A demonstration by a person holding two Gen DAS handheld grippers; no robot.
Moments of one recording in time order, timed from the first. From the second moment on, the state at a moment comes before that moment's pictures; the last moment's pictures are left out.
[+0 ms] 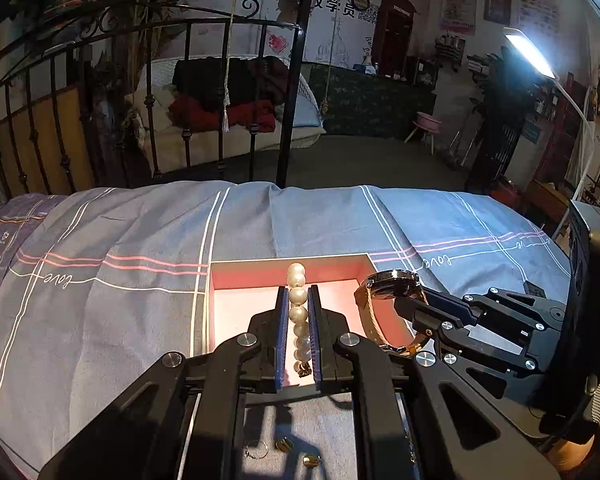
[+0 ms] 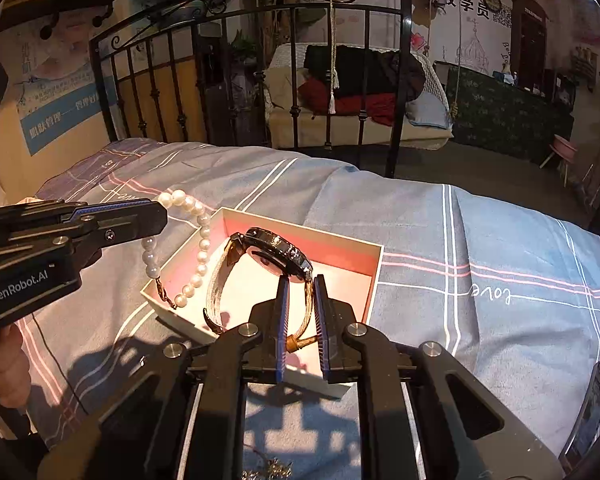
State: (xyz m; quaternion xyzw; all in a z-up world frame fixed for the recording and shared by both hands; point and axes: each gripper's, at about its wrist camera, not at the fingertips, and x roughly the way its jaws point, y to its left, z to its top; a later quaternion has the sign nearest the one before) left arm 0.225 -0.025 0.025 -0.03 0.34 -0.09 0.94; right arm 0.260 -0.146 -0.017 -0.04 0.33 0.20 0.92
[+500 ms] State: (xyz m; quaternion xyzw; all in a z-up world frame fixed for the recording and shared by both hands) left arm 0.283 -0.031 -0.009 -0.05 0.41 -0.08 0.91; right arm 0.320 -0.127 -0.052 -0.04 0.40 0.19 0.90
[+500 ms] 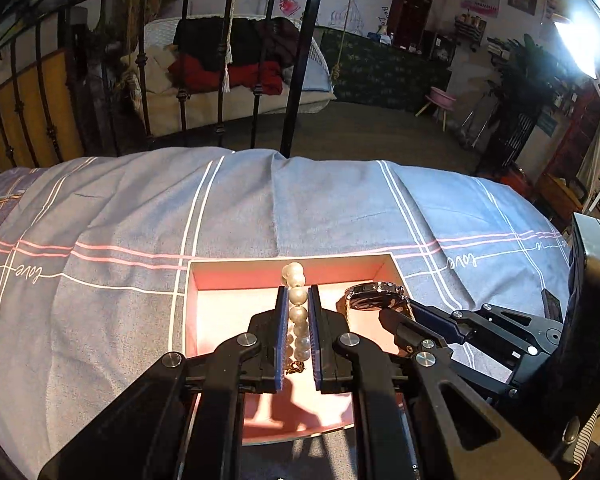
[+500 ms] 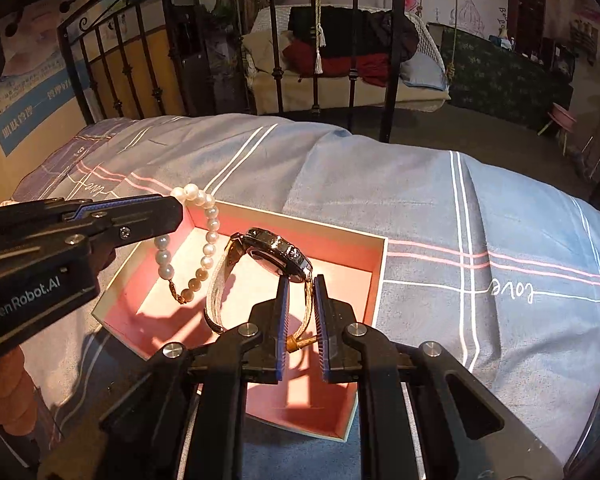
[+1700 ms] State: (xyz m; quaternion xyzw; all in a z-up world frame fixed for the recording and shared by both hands) left arm 0.277 -0.021 -0.031 -0.06 0.45 -0.06 0.89; right arm 0.297 -0.109 -0.072 -0.06 0.40 0.23 0.89
